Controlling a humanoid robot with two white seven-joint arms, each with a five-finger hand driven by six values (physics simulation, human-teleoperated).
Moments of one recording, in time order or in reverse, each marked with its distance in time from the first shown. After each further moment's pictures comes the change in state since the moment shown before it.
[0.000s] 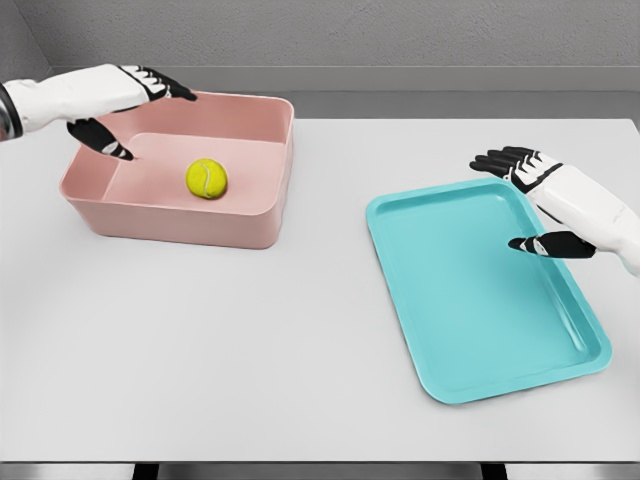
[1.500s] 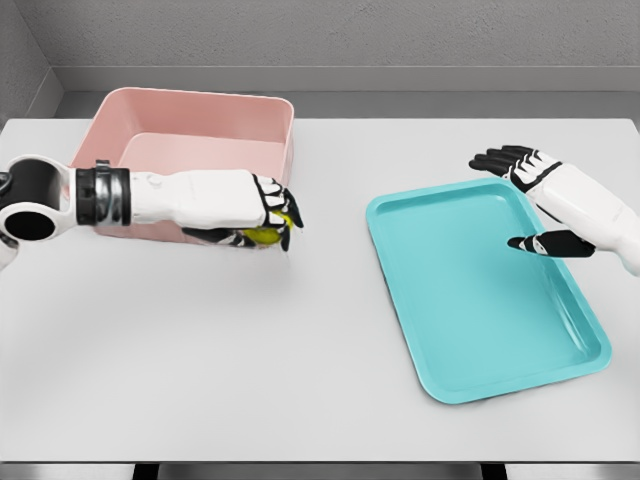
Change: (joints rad) left arm 0.084 -0.029 -0.130 -0.439 -0.036 0.001 -0.008; right arm -0.005 0.002 0.001 -0.002 0.000 0.000 0.000
